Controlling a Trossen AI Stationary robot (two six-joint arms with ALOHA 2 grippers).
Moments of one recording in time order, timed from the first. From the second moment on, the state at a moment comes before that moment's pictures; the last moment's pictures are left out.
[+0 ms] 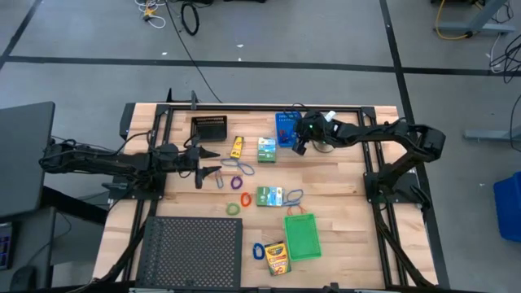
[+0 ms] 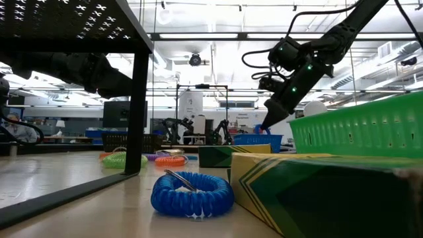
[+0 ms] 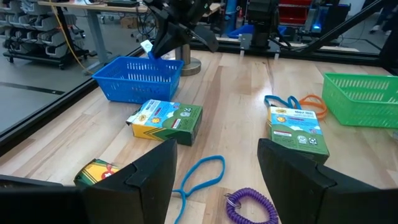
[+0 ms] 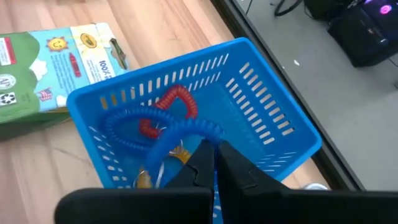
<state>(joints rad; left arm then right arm) 0.13 0.75 0.08 0.47 -0.11 -0.01 -0.48 1.55 0.75 0.04 0.20 -0.20</state>
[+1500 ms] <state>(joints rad) 0.13 0.96 0.35 0.25 -0.07 -0.01 -0.19 1.44 0.75 0.24 0.12 -0.26</state>
